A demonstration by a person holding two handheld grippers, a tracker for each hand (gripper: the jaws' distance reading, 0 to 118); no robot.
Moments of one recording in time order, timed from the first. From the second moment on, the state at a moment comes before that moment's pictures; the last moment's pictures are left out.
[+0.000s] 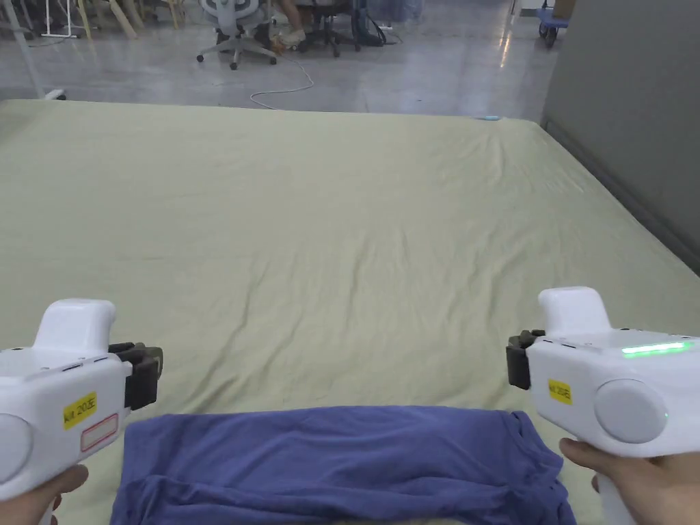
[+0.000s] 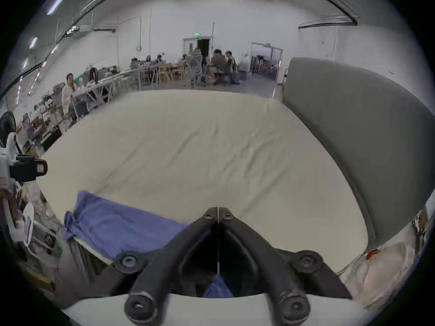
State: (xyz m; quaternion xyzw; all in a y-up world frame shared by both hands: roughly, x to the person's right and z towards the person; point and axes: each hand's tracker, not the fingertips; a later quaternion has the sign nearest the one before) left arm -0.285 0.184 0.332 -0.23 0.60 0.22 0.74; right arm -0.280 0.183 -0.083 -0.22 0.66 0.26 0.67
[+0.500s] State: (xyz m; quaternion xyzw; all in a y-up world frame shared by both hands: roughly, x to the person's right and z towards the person) left arm -0.306 0.082 0.426 -0.06 0.44 0.58 0.68; right arm -0.265 0.177 -0.071 -0.26 0.68 0.25 0.64
